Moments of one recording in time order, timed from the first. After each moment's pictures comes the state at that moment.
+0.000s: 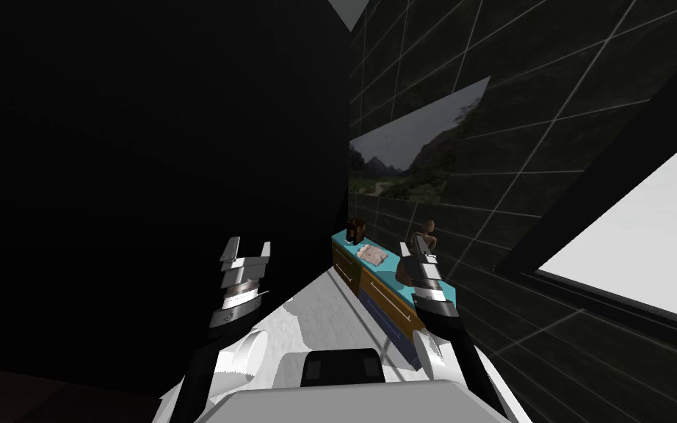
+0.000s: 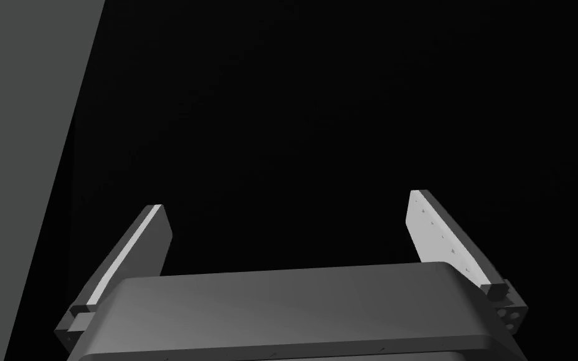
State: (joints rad) left arm 0.49 -0.02 0.02 -2.25 0.12 -0.51 0.09; right arm 0.53 0.03 0.01 -2.22 0.07 -0.46 -0.16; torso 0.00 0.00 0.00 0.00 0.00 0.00
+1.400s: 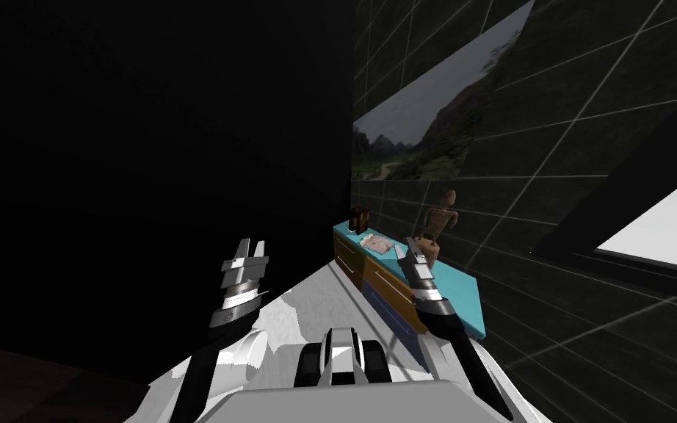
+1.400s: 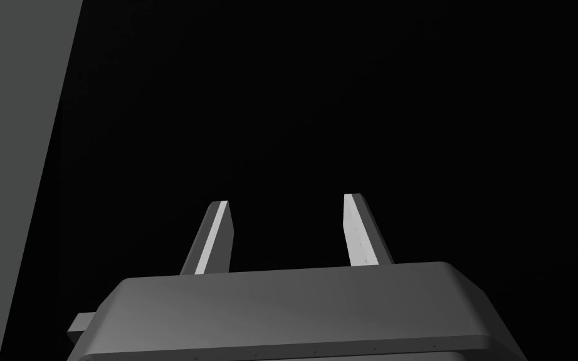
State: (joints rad) left arm 0.49 -0.02 0.02 -2.25 0.12 -0.51 0.09; right arm 0.52 -0.08 0.02 -2.19 0.11 -0.43 -0.12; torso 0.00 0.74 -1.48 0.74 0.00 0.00
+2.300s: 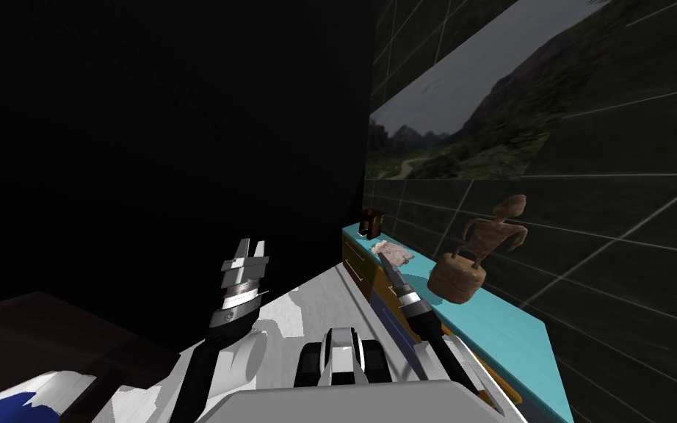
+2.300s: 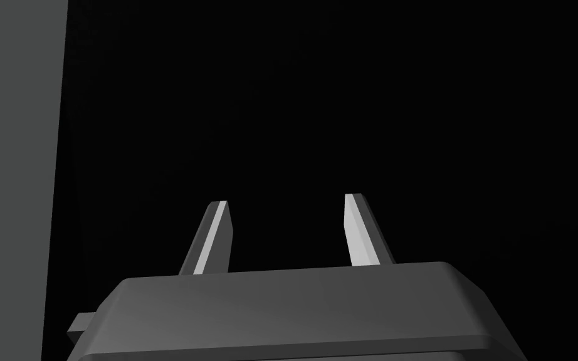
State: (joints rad) left arm 0.49 -0.02 0.02 -2.25 0.12 -0.51 0.09; right arm 0.49 -0.20 0.10 -2.03 0.35 -0.32 0.11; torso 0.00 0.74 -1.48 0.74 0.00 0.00
